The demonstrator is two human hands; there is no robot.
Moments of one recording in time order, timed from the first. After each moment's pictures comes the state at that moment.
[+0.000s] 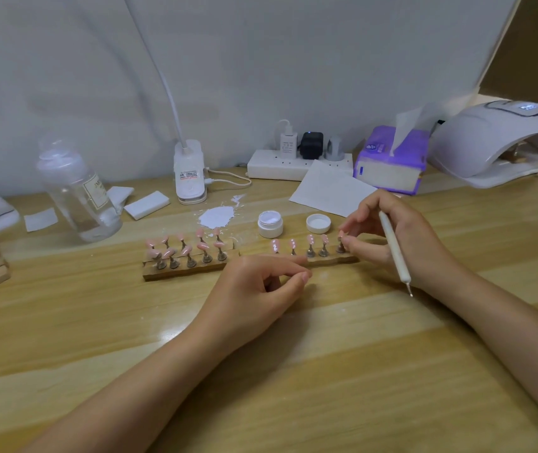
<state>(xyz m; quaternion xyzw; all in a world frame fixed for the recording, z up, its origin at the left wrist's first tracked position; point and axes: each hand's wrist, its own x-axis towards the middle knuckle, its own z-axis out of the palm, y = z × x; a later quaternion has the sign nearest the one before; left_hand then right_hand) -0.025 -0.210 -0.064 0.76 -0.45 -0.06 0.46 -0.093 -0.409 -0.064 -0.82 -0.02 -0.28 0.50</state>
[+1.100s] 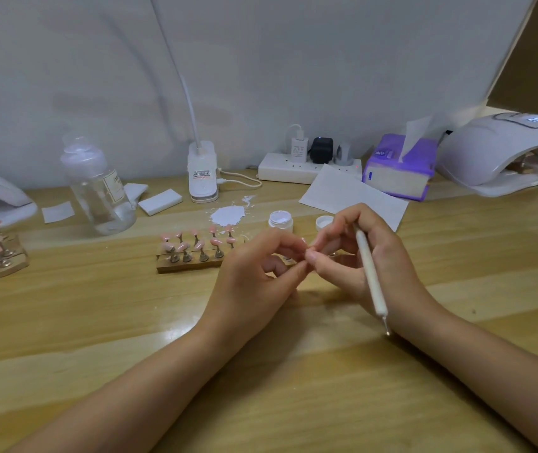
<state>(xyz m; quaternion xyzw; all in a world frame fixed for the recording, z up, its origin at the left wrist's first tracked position) -0.029 -0.207 -0.063 0.69 -0.43 0.00 0.58 -0.100 -0.341 -0.058 -0.75 -0.03 -0.29 0.59</state>
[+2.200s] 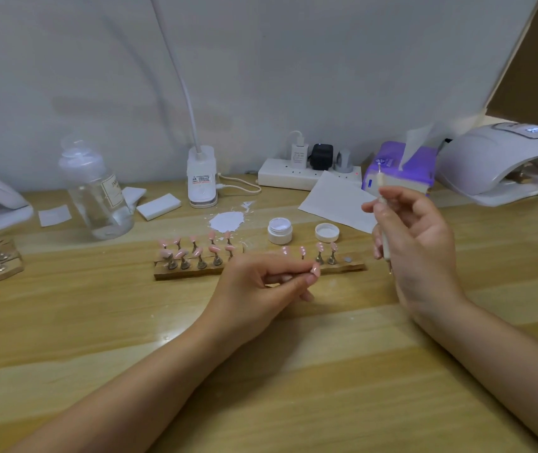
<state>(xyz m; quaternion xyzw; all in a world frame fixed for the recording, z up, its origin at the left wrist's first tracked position) -0.025 -0.209 -0.063 0.67 -0.42 -0.09 0.61 -0.093 -0.367 -0.045 -0.62 0.12 -0.42 0.65</state>
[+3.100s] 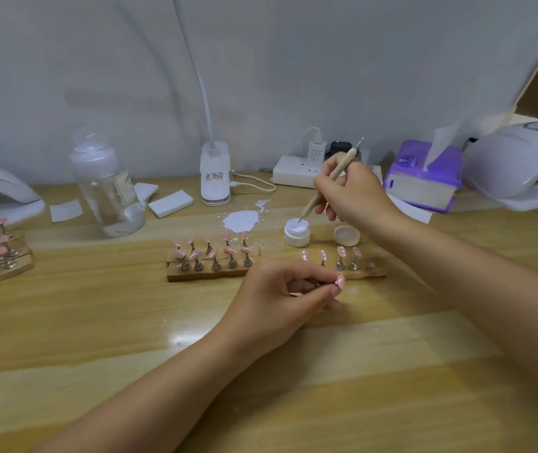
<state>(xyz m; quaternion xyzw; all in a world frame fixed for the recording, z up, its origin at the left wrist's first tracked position) -0.019 -0.211 -0.067 0.66 -0.41 -0.15 0.61 0.001 -0.374 -0.023 -0.83 0.12 -0.24 0.49</state>
